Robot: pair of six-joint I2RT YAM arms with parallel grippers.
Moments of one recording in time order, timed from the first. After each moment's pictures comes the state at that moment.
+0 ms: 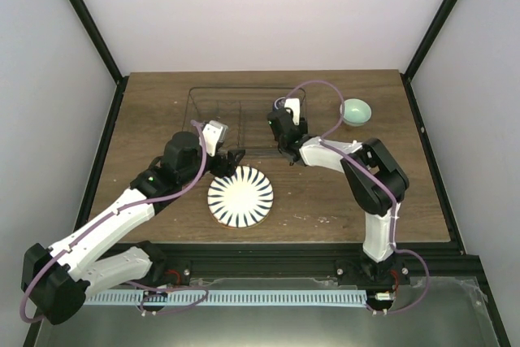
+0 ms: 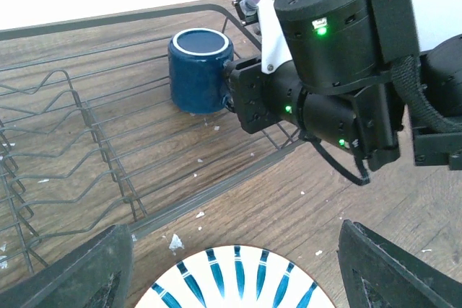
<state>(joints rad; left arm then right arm) -0.65 1.01 0.79 -0.20 0.07 -0.21 0.64 1.93 1.17 0.13 0.69 0.27</state>
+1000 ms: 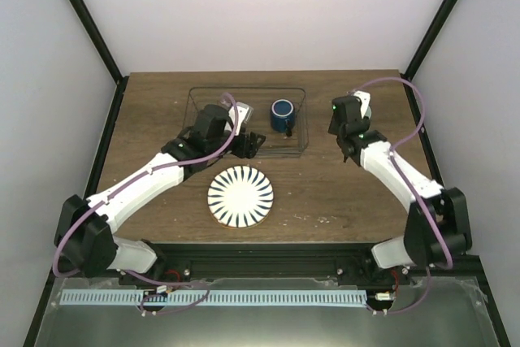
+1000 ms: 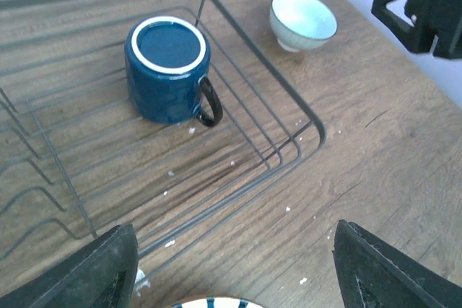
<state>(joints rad) -0.65 1.36 1.08 -0.25 0.15 -0.23 0.37 1.36 0.99 -0.28 0.53 0.41</state>
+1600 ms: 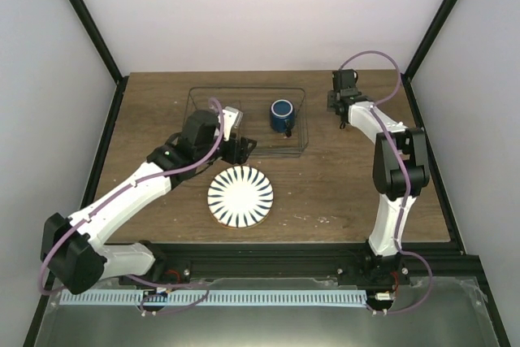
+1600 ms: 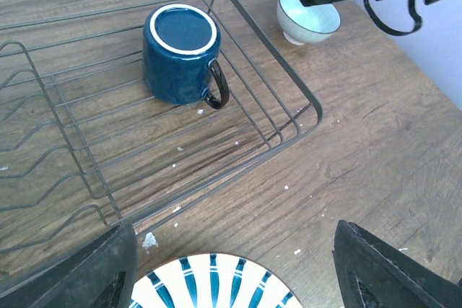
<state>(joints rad) -0.65 1.26 1.04 -0.36 0.12 -0.27 0.17 1.93 1.44 -0.25 0.35 0.12</state>
